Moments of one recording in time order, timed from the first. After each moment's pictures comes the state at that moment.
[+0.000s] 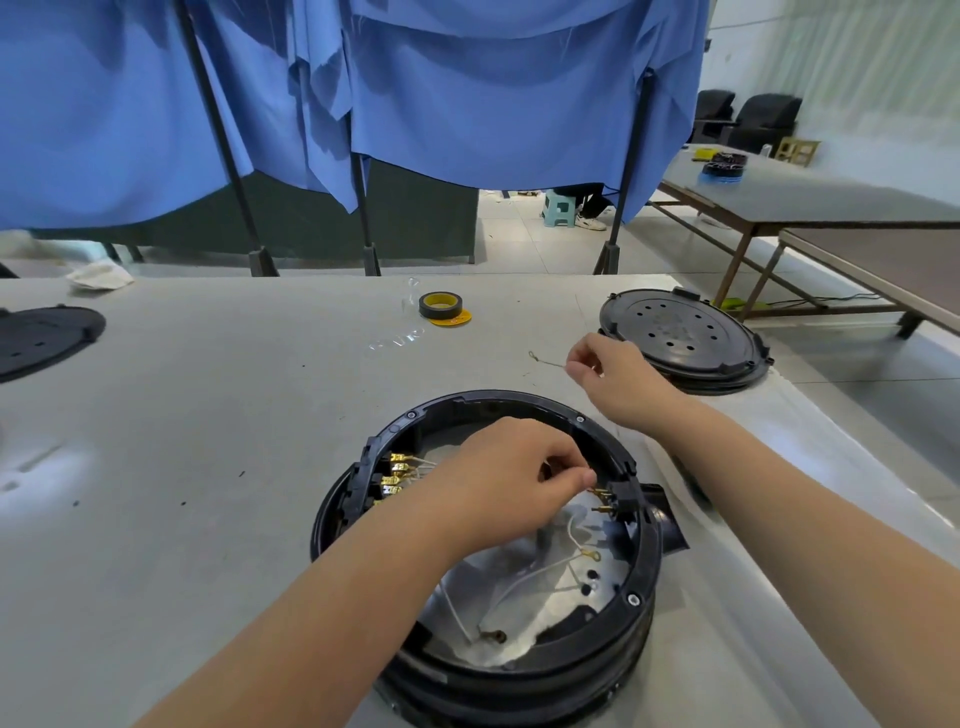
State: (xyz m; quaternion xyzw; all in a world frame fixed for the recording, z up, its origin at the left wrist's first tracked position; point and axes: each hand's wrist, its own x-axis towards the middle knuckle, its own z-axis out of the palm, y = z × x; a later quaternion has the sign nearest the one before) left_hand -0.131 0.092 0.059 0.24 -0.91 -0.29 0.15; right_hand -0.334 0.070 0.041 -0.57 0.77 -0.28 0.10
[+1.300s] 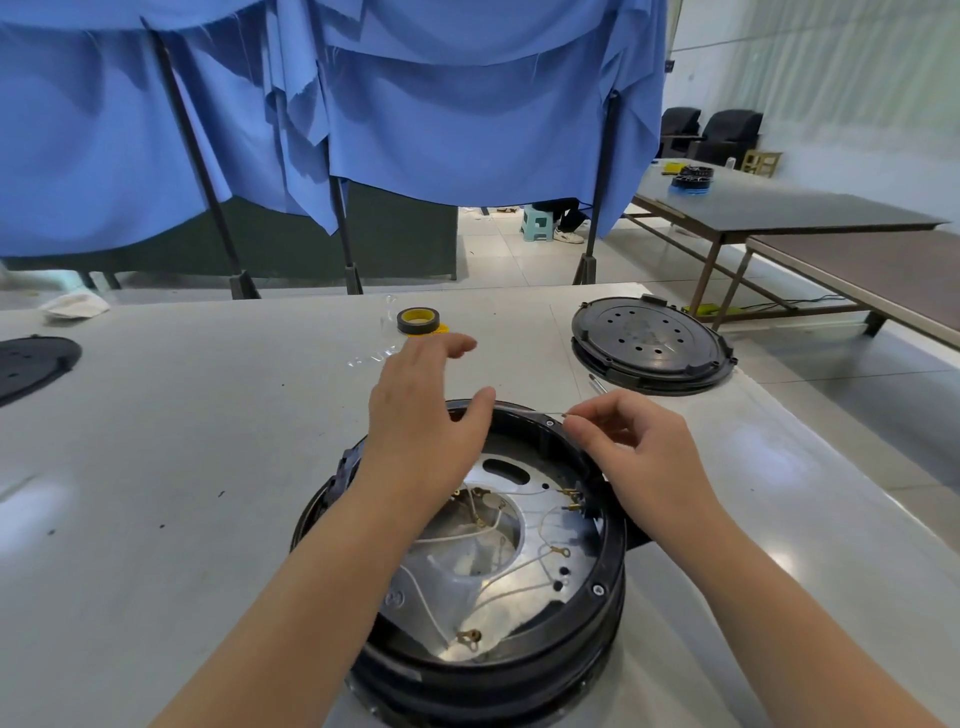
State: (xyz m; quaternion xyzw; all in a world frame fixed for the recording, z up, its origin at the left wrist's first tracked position) left_hand -0.117 0.086 0.071 0.38 -0.80 -0.21 0.41; right_hand -0.282 0.175 0.043 -0.51 0.65 -0.56 0.11
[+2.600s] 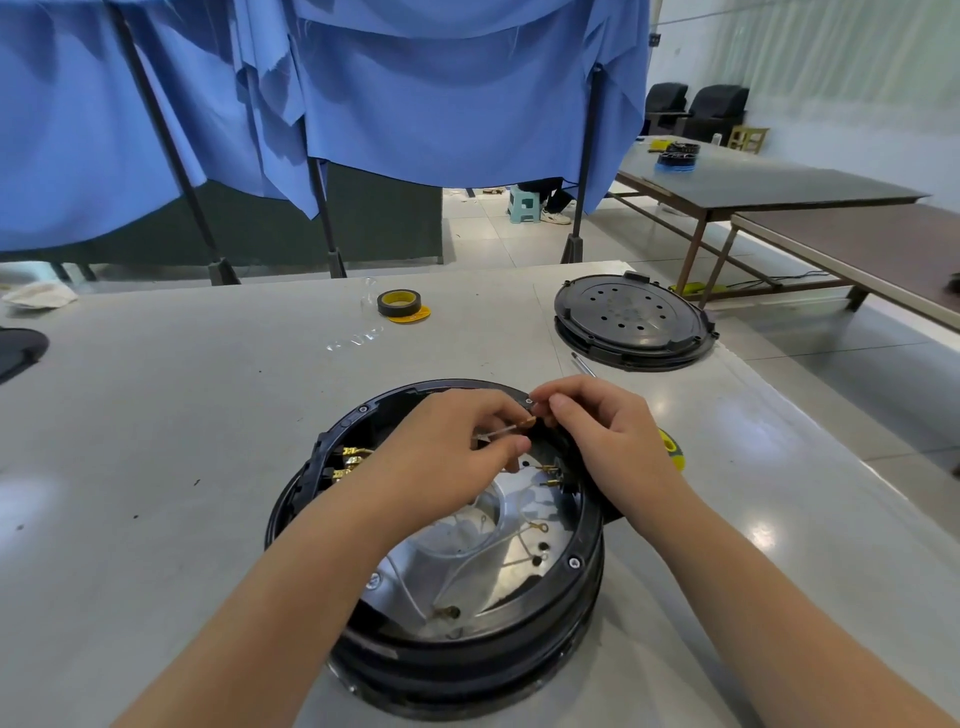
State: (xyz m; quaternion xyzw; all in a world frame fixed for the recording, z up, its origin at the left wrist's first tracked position) left_hand -0.124 0.096 0.063 0.26 -0.89 -0.33 0.20; right_hand -0.277 0.173 0.035 -0.47 0.60 -0.61 0.22
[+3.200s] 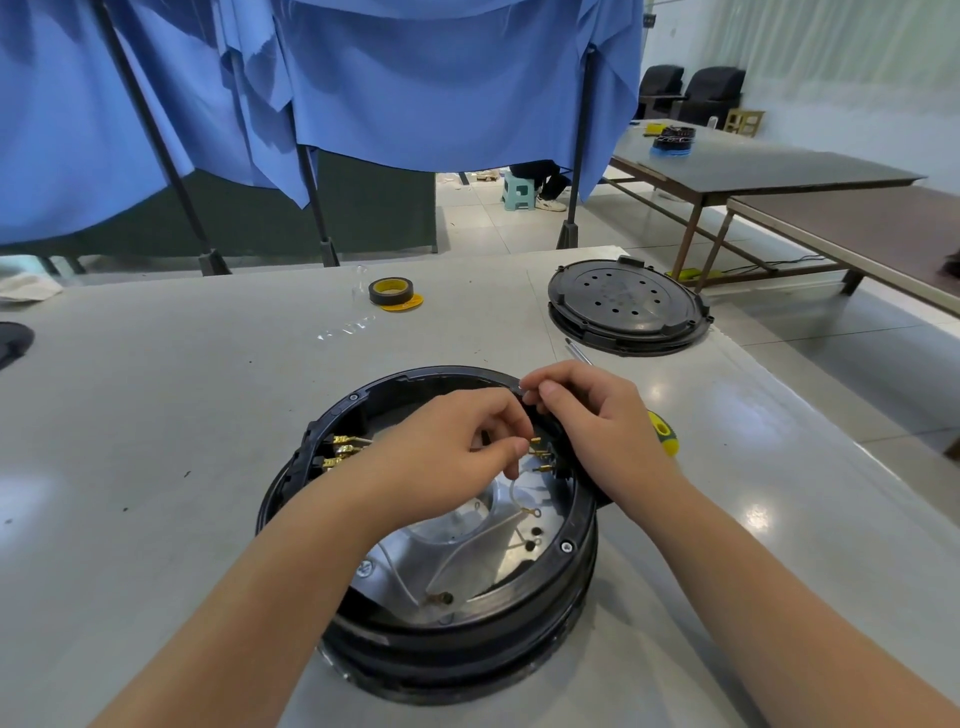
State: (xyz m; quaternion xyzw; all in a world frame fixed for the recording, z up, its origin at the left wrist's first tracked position) left_hand -0.124 0.100 0.061 0.23 -0.89 -0.36 0.14; right_hand -0.276 0.174 0.034 -0.49 0.60 -0.59 0.21
